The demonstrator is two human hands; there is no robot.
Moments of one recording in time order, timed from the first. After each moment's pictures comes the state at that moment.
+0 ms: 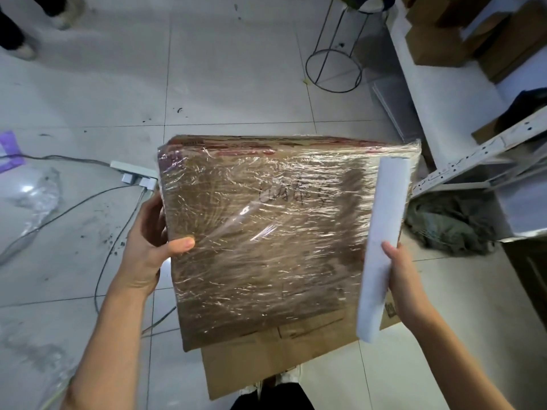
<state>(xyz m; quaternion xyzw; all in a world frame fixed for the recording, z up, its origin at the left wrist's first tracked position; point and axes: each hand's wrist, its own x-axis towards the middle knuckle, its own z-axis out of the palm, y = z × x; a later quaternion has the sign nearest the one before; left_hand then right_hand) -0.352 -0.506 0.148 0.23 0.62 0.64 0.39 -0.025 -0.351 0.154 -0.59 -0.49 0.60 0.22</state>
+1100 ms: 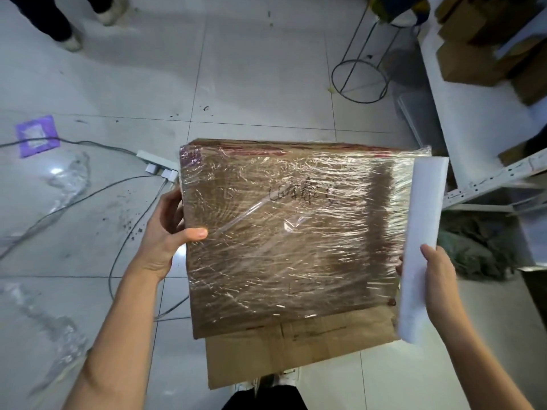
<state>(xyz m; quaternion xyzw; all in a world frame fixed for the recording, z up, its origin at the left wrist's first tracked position) -0.358 -0.519 0.145 0.20 0.63 0.64 0.39 -0.015 -0.323 0.167 -0.65 -0.54 0.47 0.25</state>
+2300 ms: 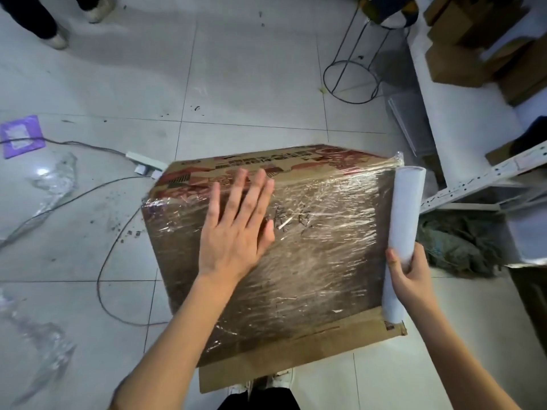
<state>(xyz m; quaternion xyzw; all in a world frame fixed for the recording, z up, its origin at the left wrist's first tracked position) -0.279 -0.454 0.152 0.57 0.79 0.13 -0.16 -0.007 -0.321 0.131 -0.59 -0.67 0.39 0.23</state>
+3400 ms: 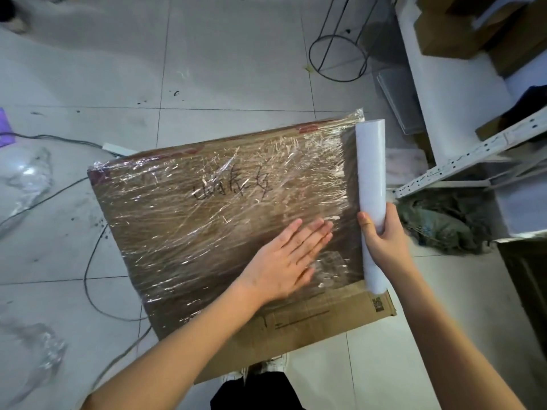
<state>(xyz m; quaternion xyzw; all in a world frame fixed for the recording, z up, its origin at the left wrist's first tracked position) -0.194 -0.422 0.087 0.78 0.59 0.10 -0.15 -0.030 -0.293 0.134 -0.57 -0.69 0.39 0.20</state>
